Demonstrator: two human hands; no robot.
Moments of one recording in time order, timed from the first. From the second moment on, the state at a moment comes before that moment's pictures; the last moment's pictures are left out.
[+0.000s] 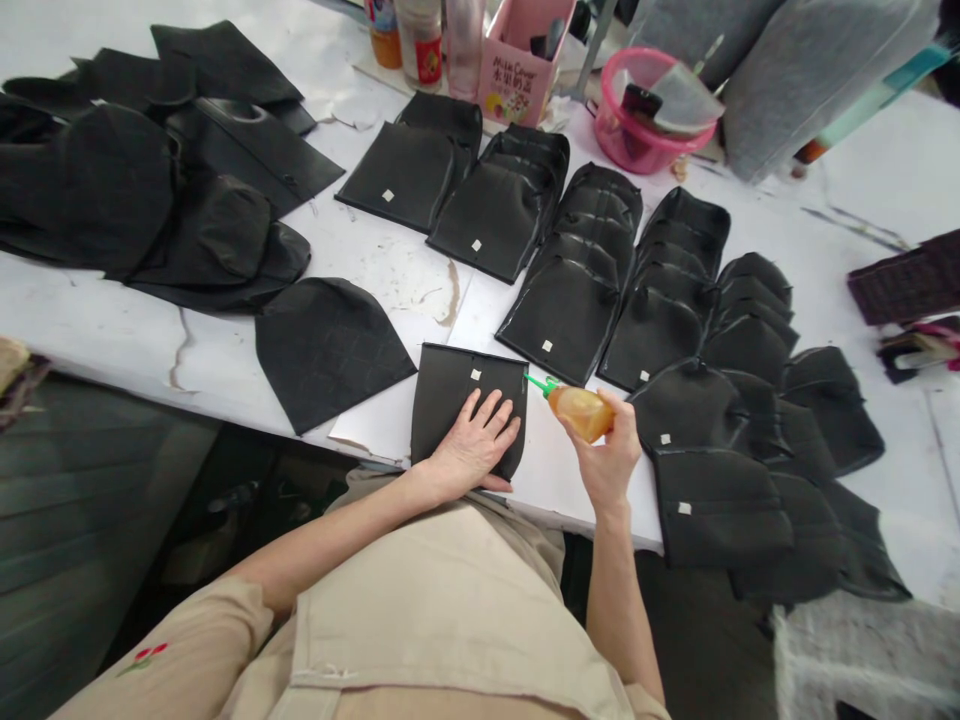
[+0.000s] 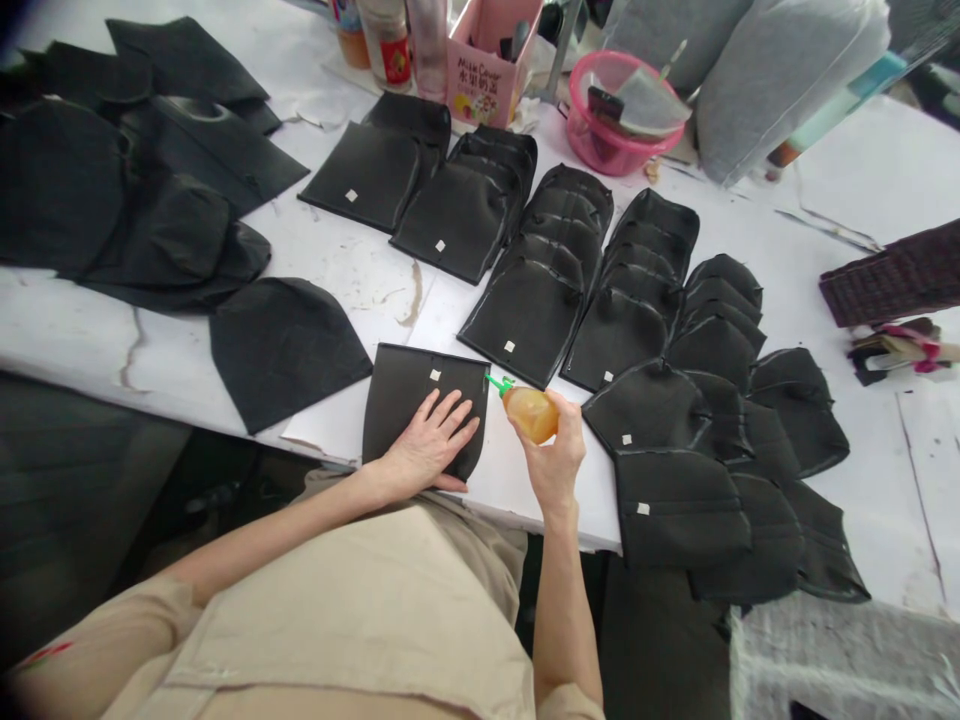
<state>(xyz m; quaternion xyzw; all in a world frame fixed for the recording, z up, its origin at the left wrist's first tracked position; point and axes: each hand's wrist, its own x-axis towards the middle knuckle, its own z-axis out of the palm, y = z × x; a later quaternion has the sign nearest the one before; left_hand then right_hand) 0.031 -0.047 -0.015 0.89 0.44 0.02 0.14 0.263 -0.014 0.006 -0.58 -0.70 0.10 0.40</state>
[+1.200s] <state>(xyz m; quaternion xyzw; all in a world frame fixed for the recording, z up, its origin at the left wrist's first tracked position) 0.026 -0.040 -0.012 0.87 0.45 0.02 0.18 0.275 -0.075 0.025 -0.59 -0.70 0.14 0.38</state>
